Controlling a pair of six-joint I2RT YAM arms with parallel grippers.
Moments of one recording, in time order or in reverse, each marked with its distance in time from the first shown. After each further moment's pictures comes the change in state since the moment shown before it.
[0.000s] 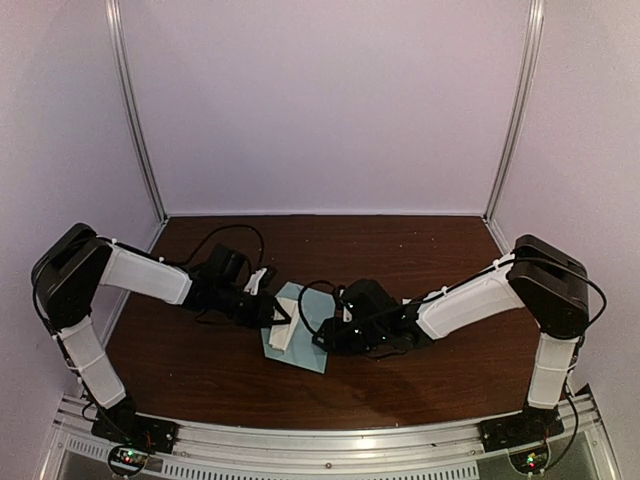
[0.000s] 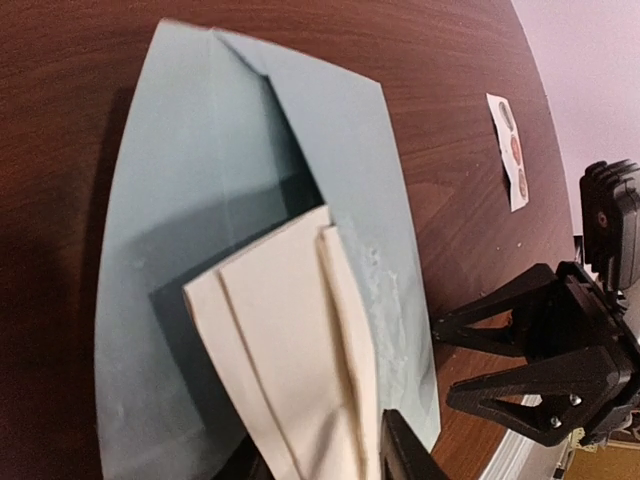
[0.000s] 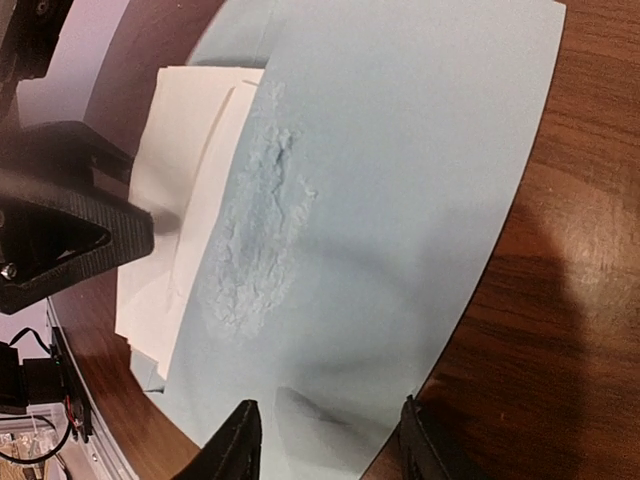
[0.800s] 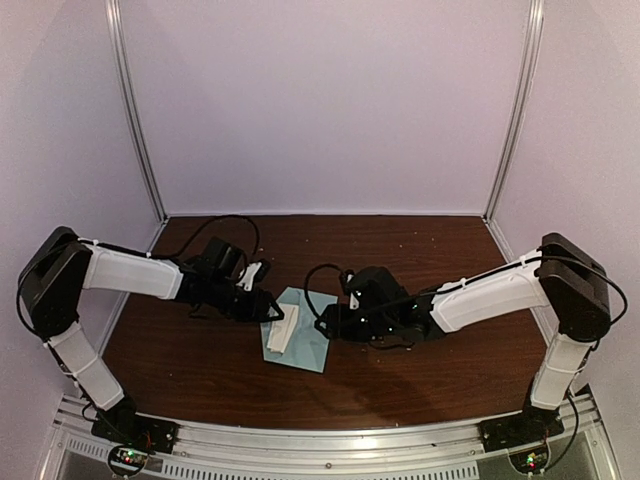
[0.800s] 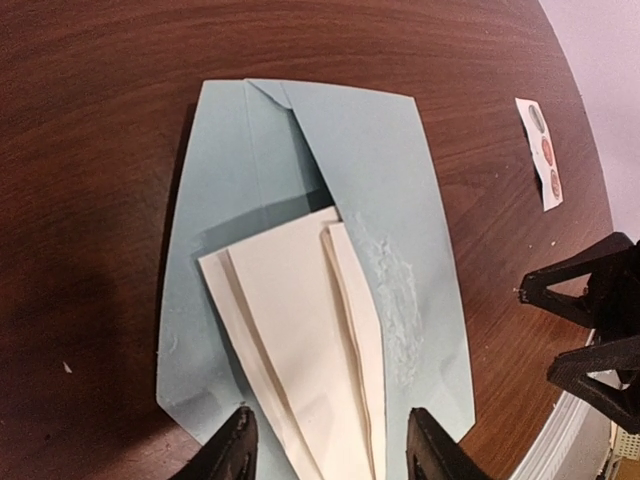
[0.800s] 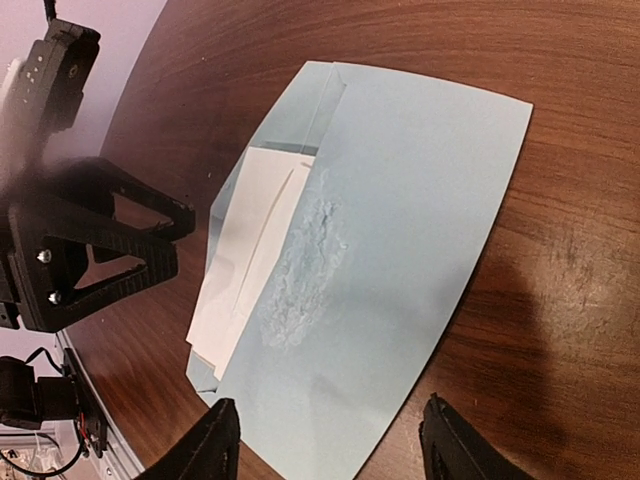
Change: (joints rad) left arm -0.002 -0.100 0.026 -0.175 -0.139 0.106; right arm -0.005 -0.114 -0.002 -0.069 0.084 -0.021
